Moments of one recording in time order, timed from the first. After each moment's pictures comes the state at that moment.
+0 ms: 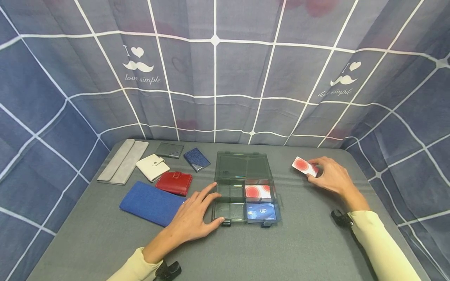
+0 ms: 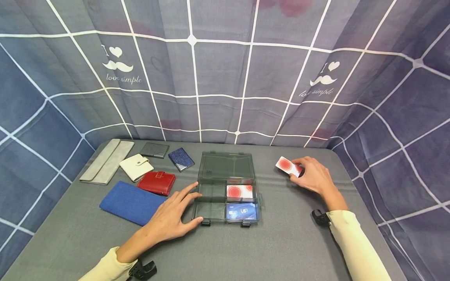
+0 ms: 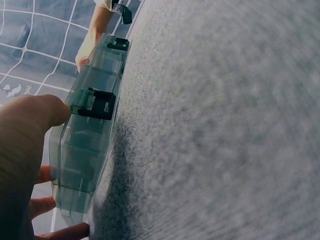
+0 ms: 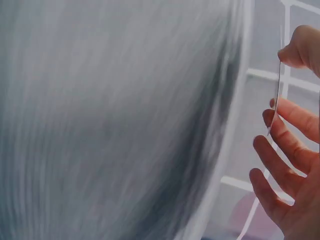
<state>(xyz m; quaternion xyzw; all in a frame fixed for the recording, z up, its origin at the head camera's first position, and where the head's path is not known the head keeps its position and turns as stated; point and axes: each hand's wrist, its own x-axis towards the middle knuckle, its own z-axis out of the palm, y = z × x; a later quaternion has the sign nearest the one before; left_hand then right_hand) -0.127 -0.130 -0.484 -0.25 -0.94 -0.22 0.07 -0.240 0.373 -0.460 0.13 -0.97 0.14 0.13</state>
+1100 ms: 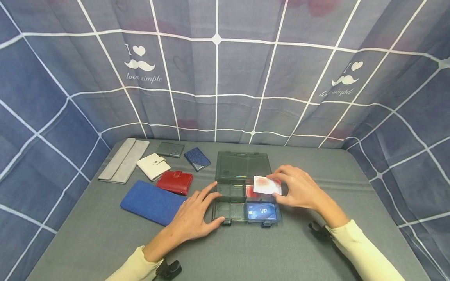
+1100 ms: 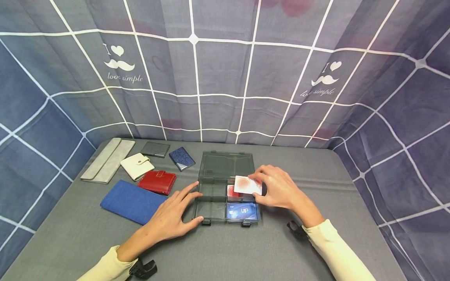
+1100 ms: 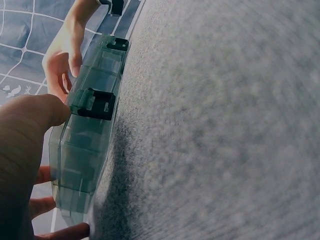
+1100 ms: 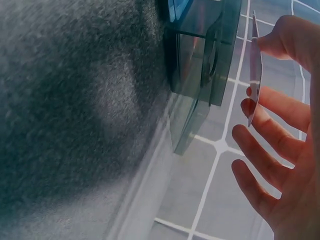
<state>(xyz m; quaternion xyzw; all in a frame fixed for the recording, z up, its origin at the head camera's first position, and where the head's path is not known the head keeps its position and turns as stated) -0.127 -0.131 -0.484 -0.26 -0.94 -0.23 0.07 -0.199 0.247 -0.436 0.35 -0.92 0.12 0.13</state>
